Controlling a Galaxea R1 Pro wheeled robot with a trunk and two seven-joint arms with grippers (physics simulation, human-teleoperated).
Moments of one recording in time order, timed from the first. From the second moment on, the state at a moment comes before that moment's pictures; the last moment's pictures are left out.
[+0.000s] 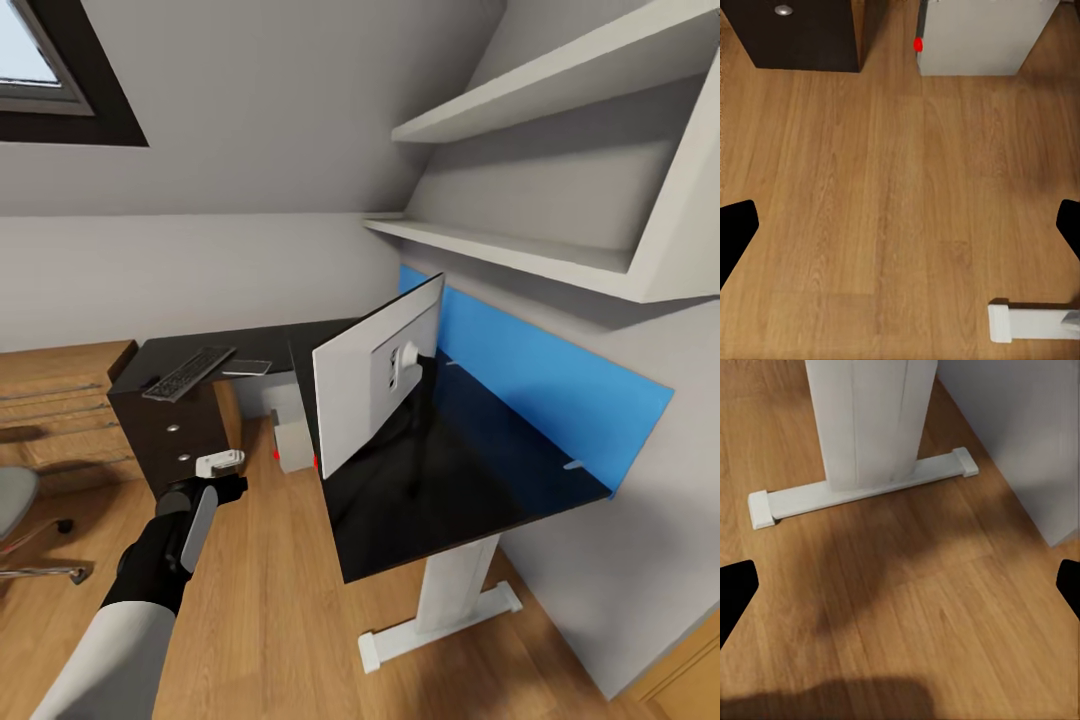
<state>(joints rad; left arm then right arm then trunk) -0.66 -0.03 0.14 -1.08 0.14 0.75 0.28 -0.11 -0.05 0.03 0.02 -0.03 -0.96 -0.08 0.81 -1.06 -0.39</state>
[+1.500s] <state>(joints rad) -0.66 -0.02 0.15 -1.07 0.13 0.75 0.28 -0.11 -0.05 0.03 0.02 -0.03 -0.96 -0.08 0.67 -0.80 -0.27</state>
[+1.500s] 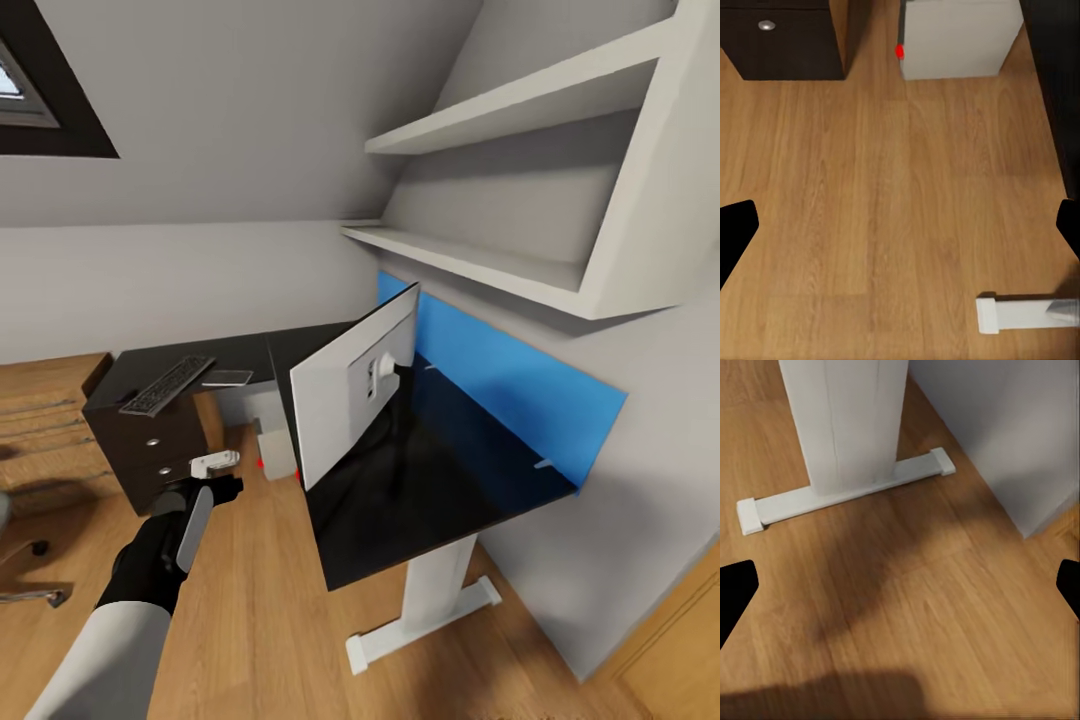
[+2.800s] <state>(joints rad) -0.66 0.00 0.15 -1.07 0.14 0.75 0.28 -0.11 -0.05 0.03 0.02 -0.04 -1.04 -0.09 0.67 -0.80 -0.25</state>
